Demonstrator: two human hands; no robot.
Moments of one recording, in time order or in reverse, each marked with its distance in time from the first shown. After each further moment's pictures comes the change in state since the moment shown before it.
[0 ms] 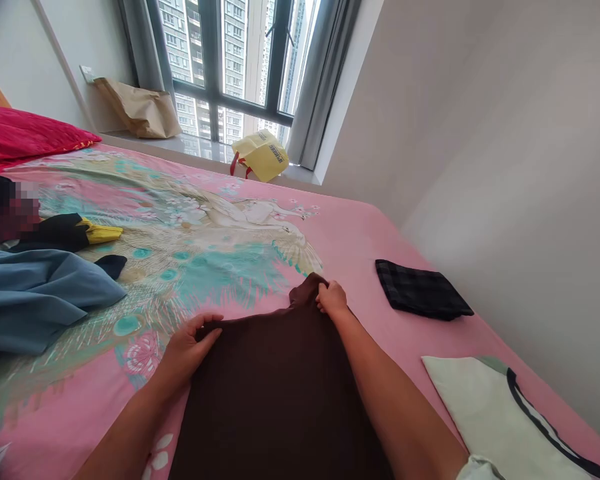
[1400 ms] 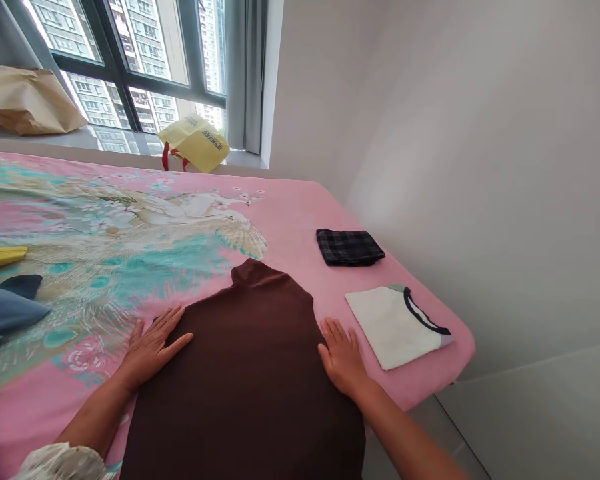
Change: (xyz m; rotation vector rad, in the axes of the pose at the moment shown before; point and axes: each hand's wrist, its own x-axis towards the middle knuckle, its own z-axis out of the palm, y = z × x) left_hand -0.011 -0.012 0.023 0.793 -0.225 0.317; right_hand -0.208 0.185 -0.103 -0.781 0.050 -0.277
